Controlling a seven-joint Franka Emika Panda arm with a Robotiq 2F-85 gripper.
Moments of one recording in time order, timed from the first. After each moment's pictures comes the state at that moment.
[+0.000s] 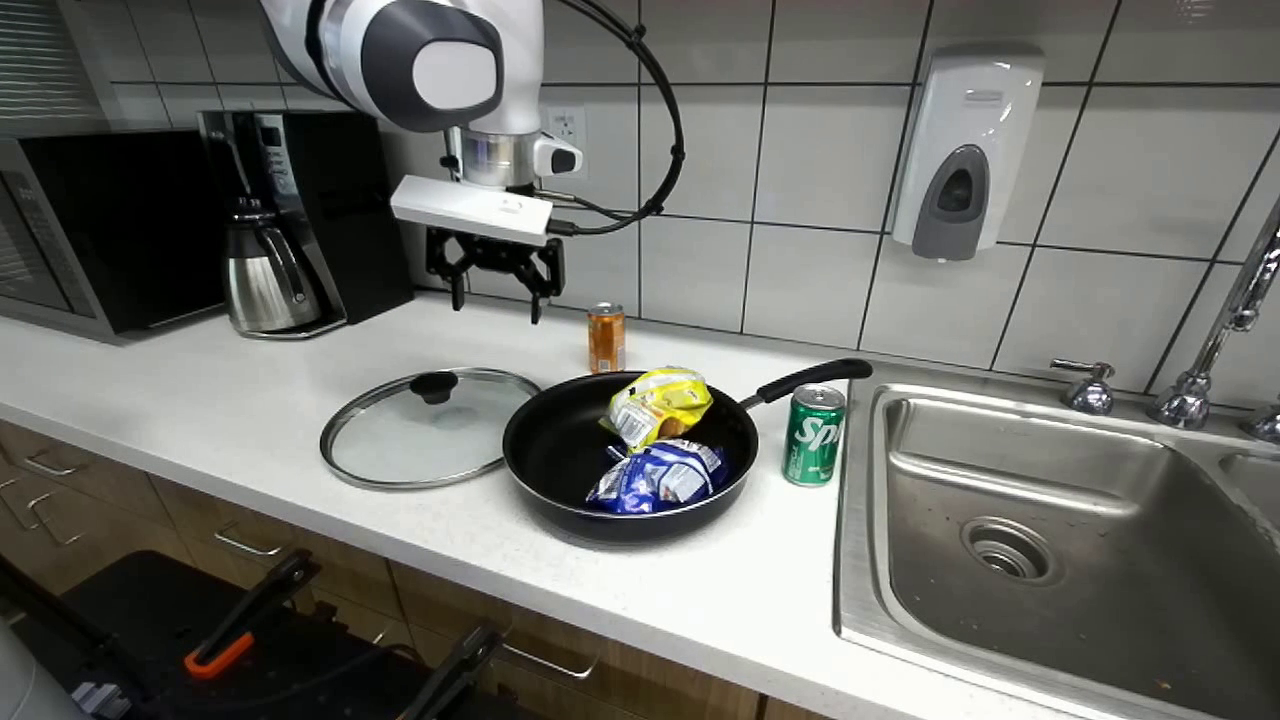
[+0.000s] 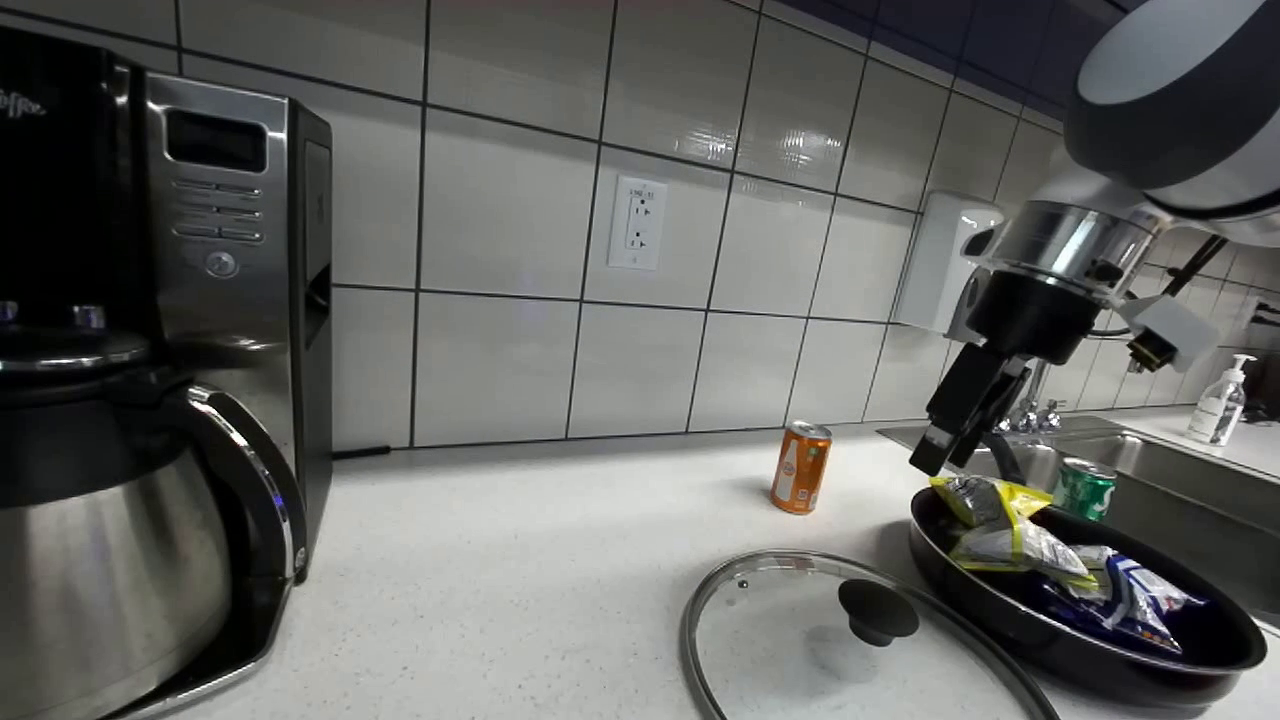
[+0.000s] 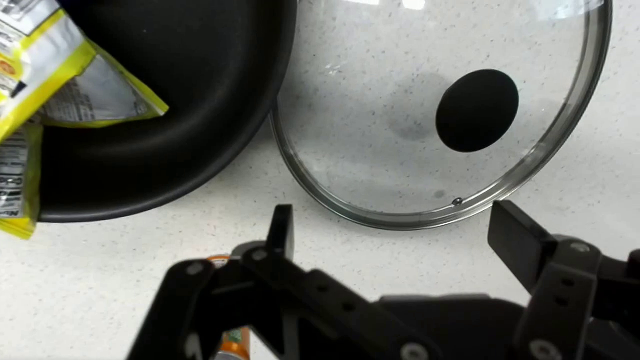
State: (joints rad) arm 0.05 0.01 -0.01 -2.49 0.38 2.60 -0.64
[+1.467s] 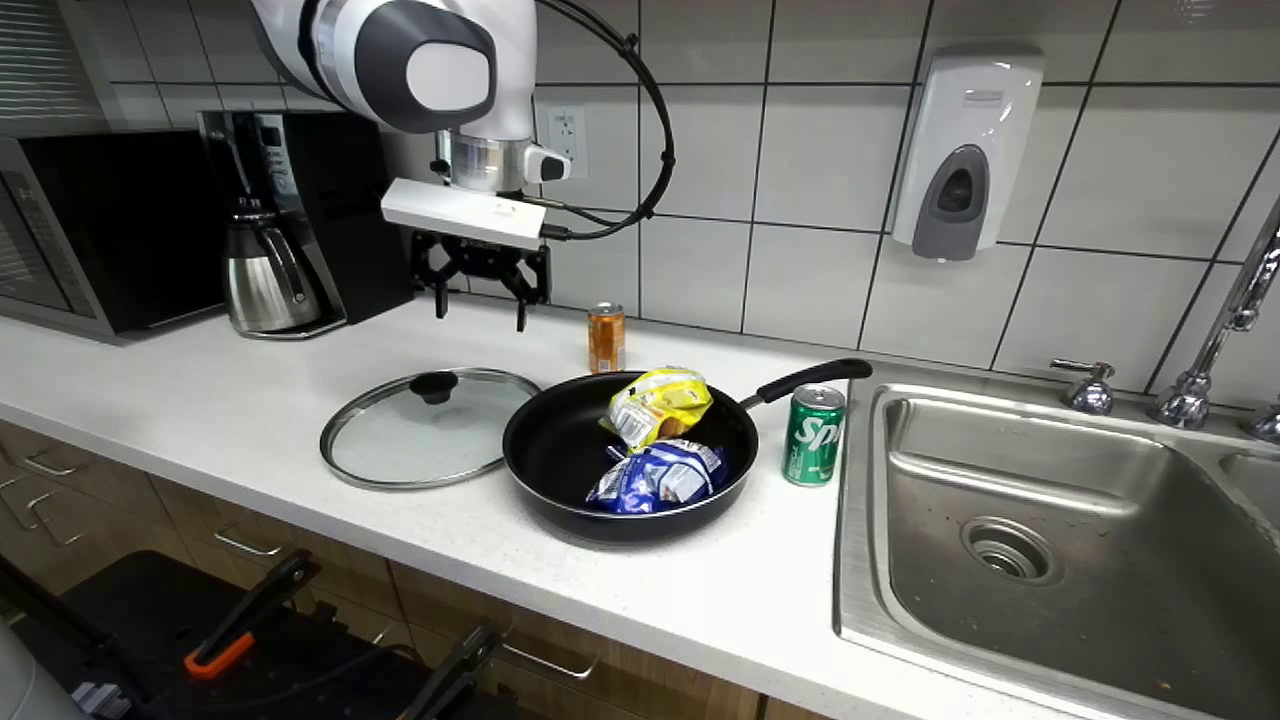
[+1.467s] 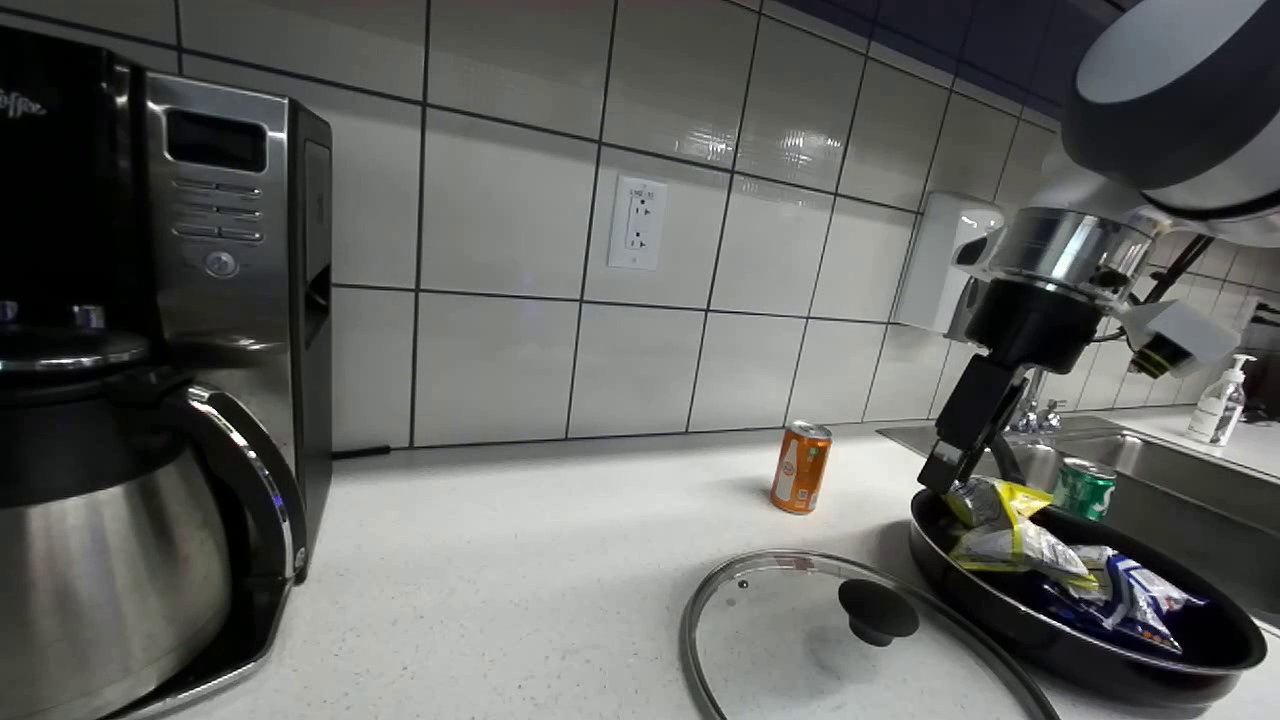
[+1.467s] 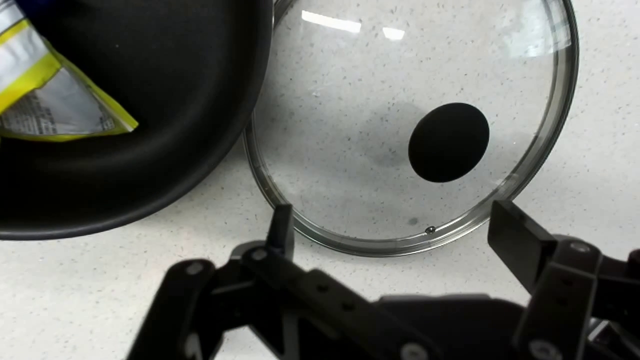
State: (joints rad) arm 0.05 0.01 0.01 -2.49 0.38 2.55 -0.67
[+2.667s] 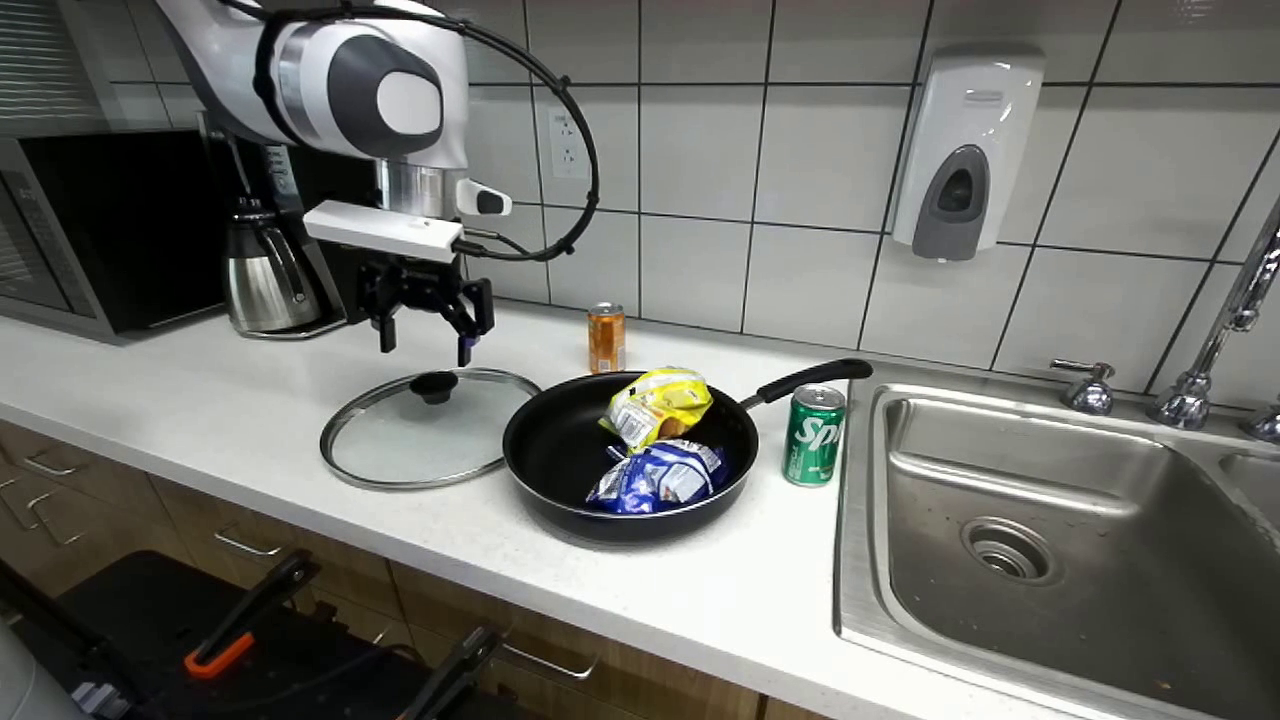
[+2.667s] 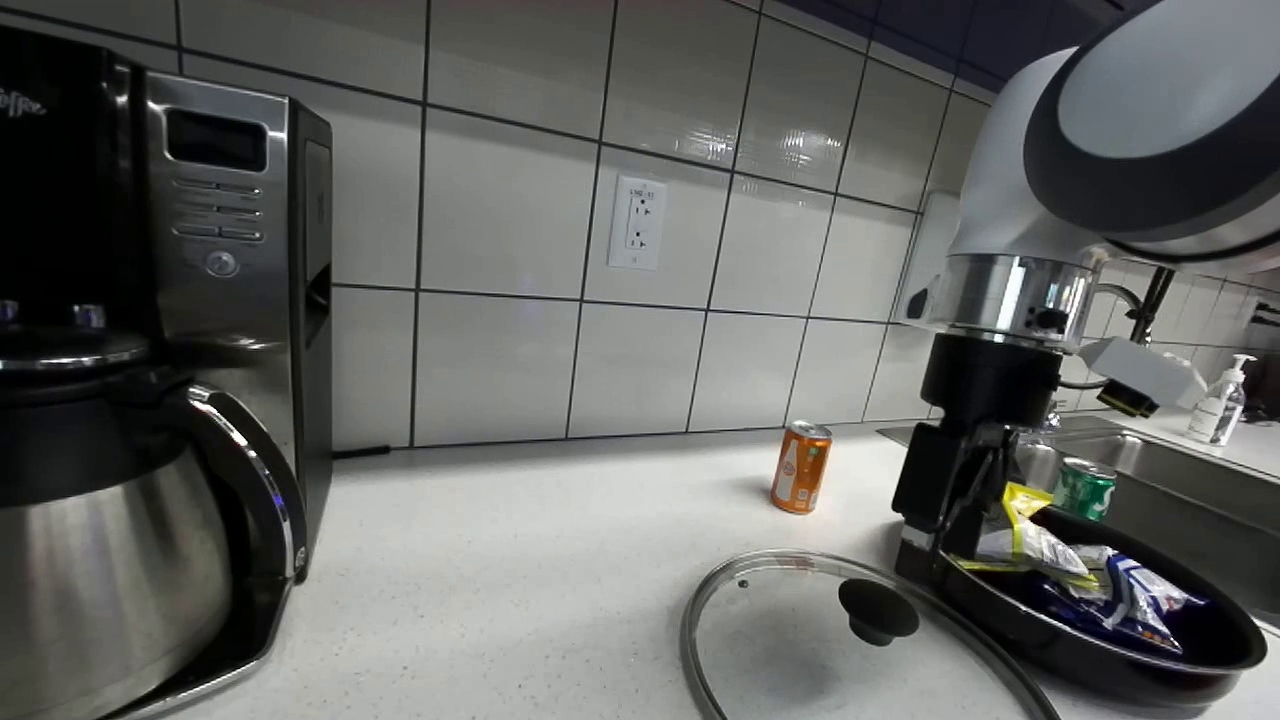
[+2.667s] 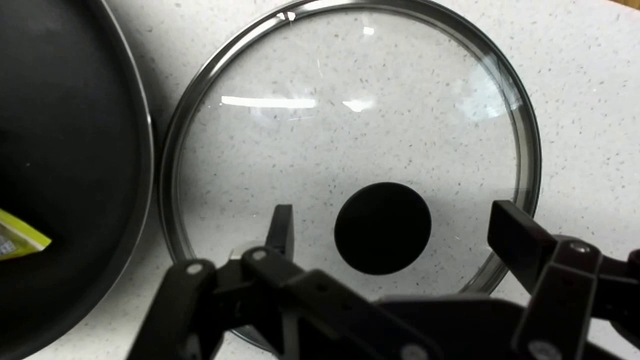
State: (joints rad) arm 0.11 0.08 0.09 -2.48 0.19 2.47 -0.26
